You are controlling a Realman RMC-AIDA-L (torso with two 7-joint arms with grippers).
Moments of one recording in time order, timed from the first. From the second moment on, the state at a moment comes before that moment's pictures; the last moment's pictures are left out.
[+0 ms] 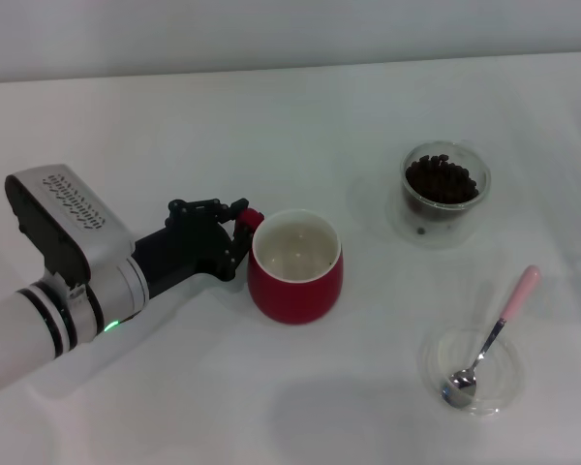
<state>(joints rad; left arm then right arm) -0.79 -2.10 0.74 -0.19 -1.70 -1.00 2.76 0.30 2.00 0.11 -0.11 1.68 1.24 -2.65</state>
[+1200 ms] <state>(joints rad) -0.63 -2.10 0.64 -0.17 -1.70 -1.15 2.83 0.30 2.00 0.11 -0.12 1.68 1.24 -2.66</state>
